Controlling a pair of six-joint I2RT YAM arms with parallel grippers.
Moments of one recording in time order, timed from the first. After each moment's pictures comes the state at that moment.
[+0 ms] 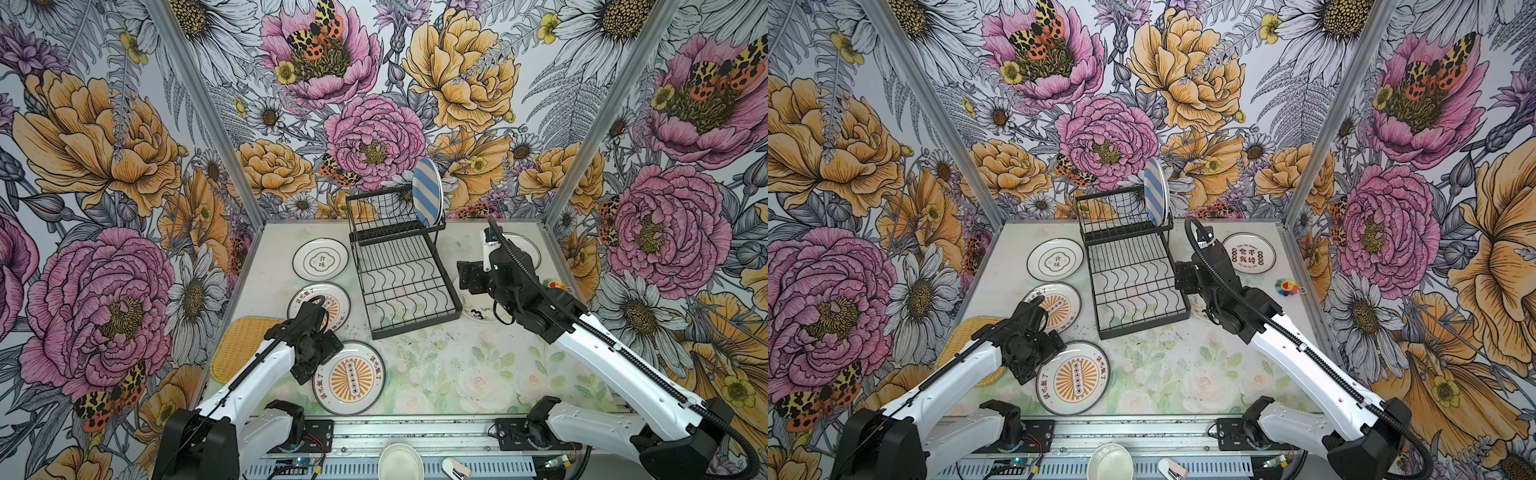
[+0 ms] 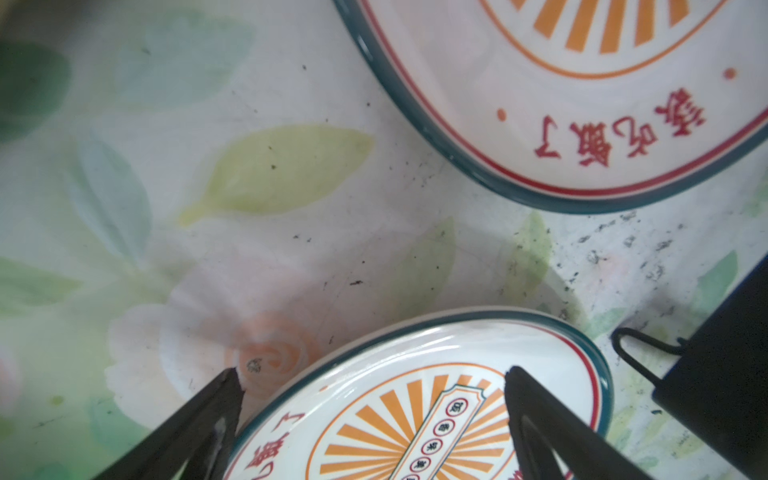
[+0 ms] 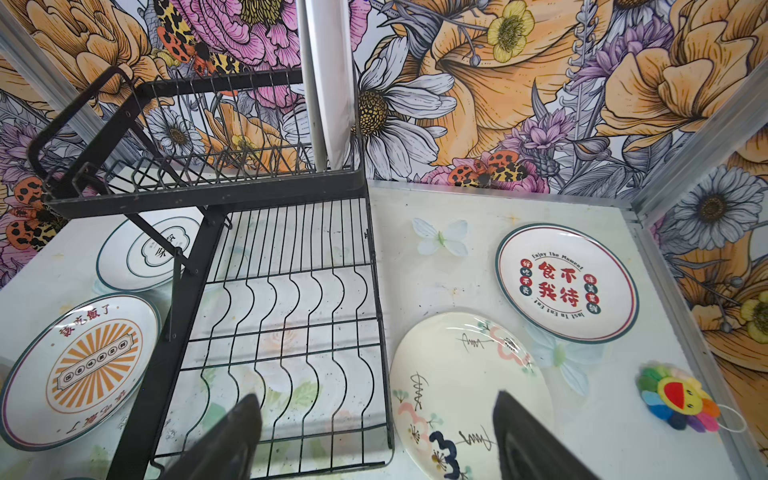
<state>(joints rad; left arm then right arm) -0.27 1.05 0.56 -0.84 0.06 -0.98 0.63 1.11 1.14 -0.58 0.37 0.27</state>
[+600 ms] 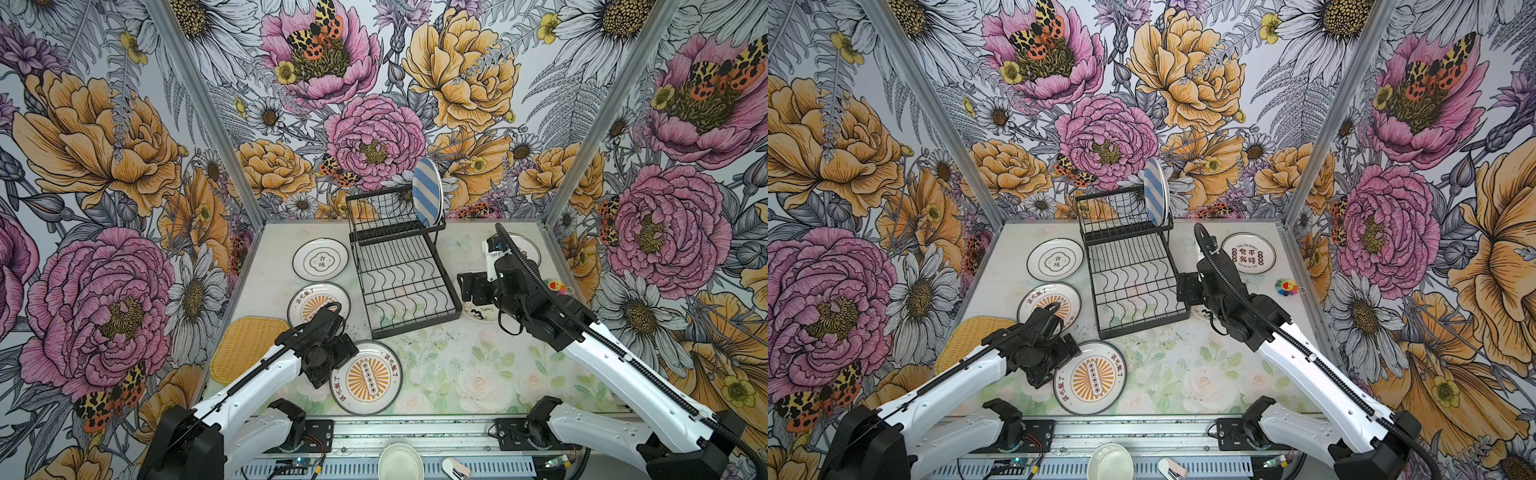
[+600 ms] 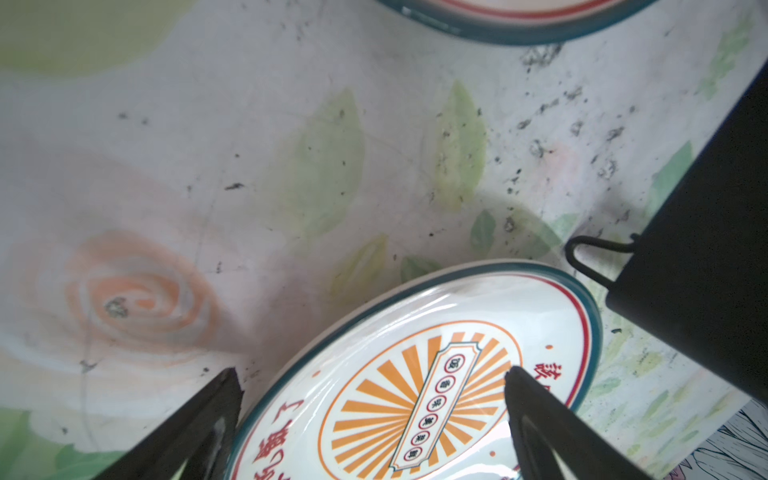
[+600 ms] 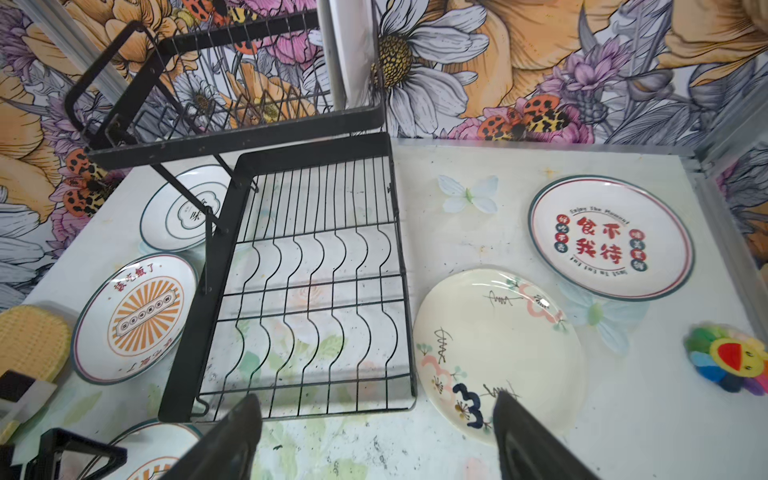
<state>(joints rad) -0.49 1.03 0.54 -0.76 0.11 -1.15 0.63 1.05 1.09 -0.67 0.21 0.36</state>
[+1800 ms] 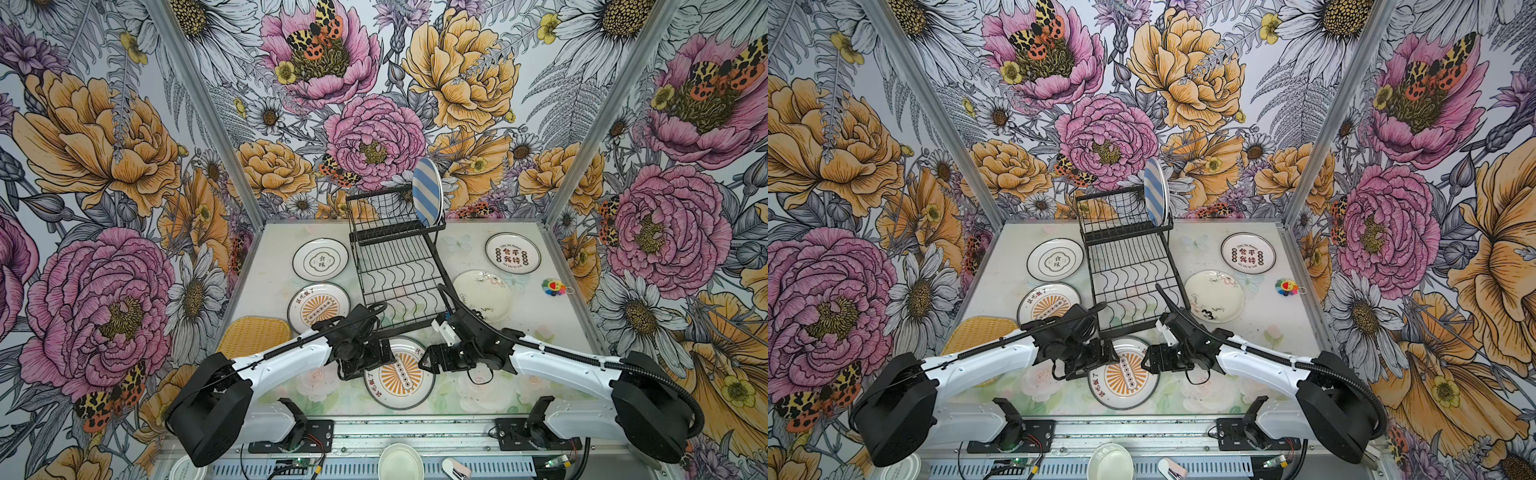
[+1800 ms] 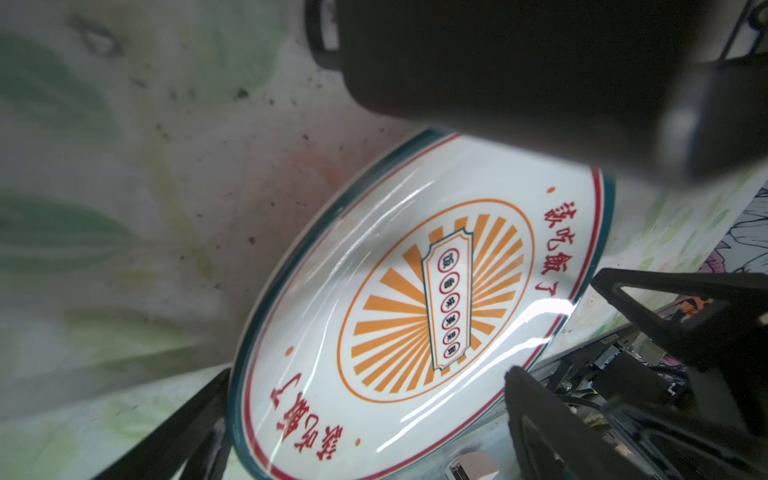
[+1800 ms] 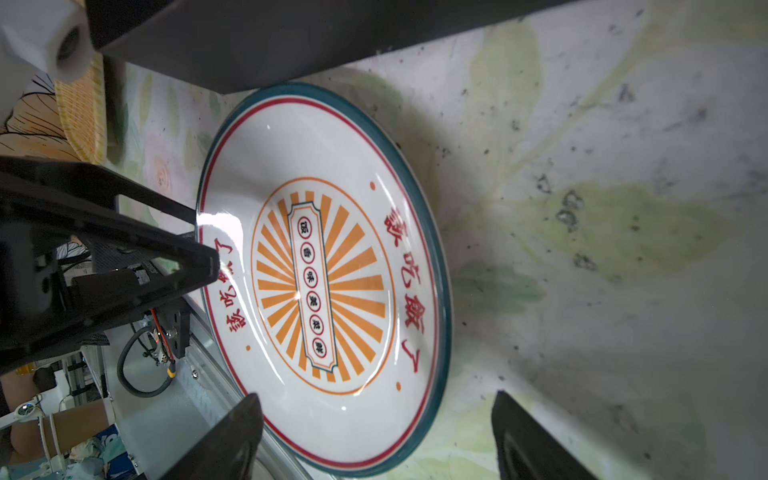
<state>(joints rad) -0.74 1.30 0.67 -0.57 0.31 -0.96 0.78 1.27 0.58 -0.33 -0.40 0.67</state>
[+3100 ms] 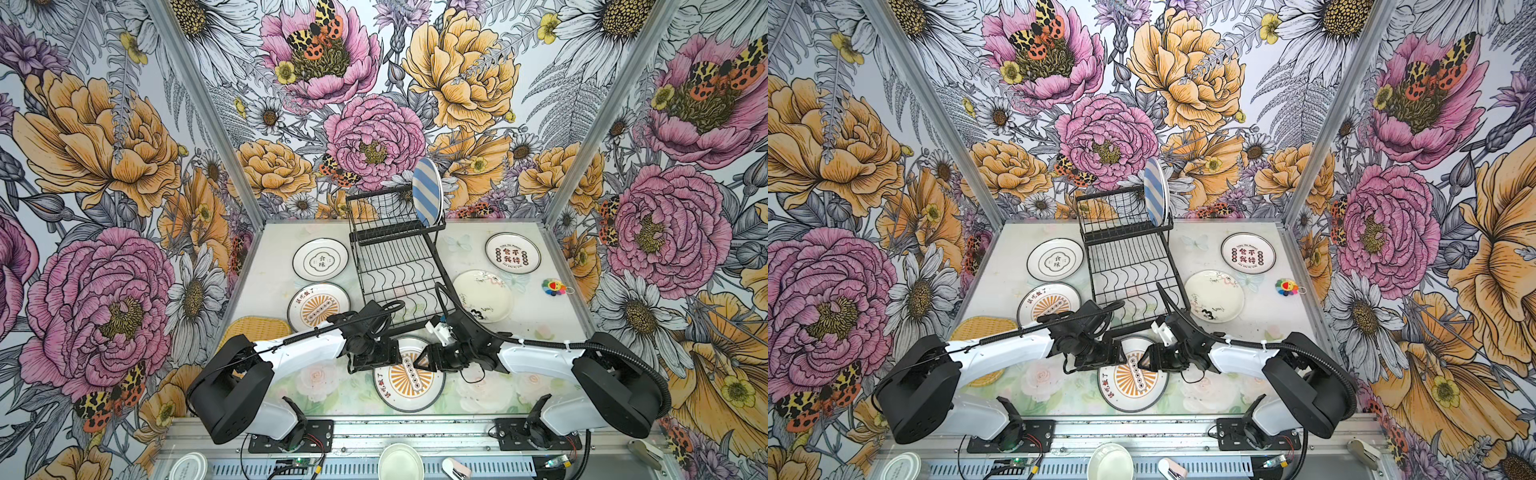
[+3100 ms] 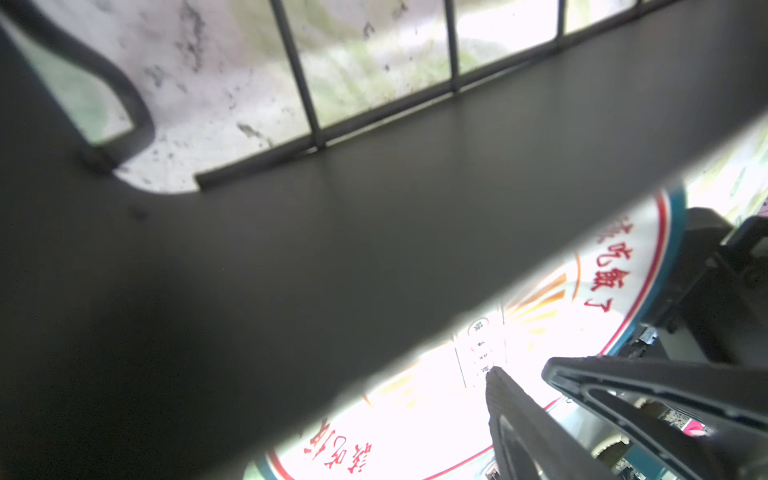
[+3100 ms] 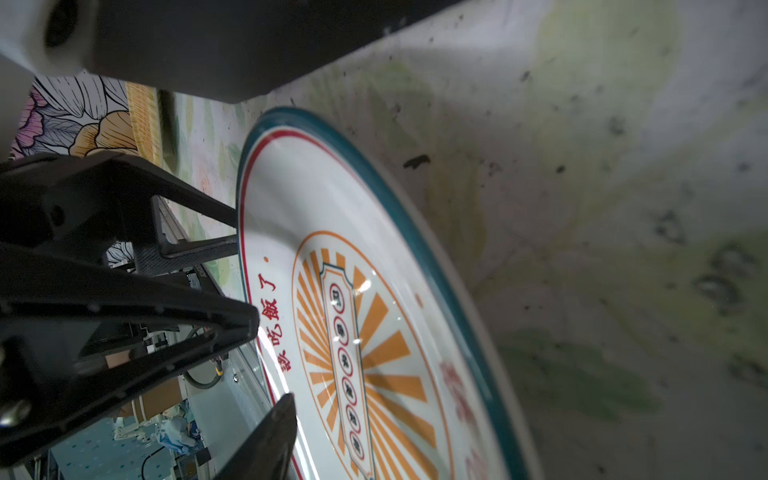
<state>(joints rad) -0.77 1.42 0.73 -0.54 0.31 -0.81 0.75 1.43 0.51 -0.01 -0.58 0.74</state>
